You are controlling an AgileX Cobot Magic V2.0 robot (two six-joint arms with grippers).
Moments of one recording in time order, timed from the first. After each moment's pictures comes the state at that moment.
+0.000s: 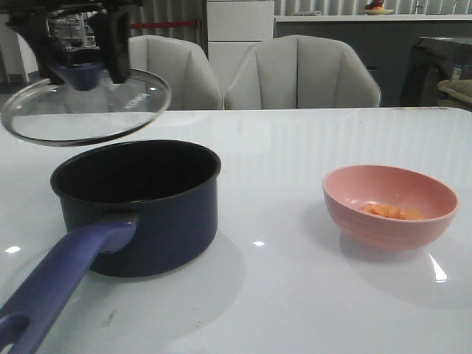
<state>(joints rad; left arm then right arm) -0.32 1.82 -1.74 -0.03 1.24 -0.22 0.11 -0.01 0.03 0.02 0.07 0.00</state>
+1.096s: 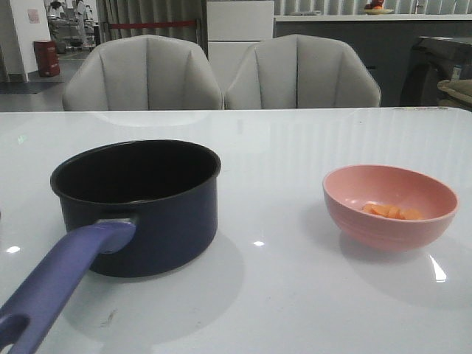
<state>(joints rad) 0.15 1.82 -1.24 -0.12 1.01 0.04 0.11 -0.01 0.03 0.02 0.07 0.00</state>
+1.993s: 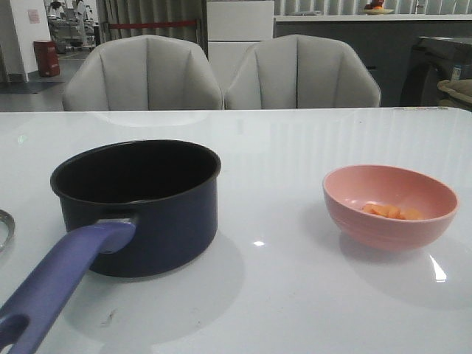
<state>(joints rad) 0.12 1.83 -1.23 -0.06 1.08 0.06 0.11 -0.01 0.03 0.02 0.08 0.00</state>
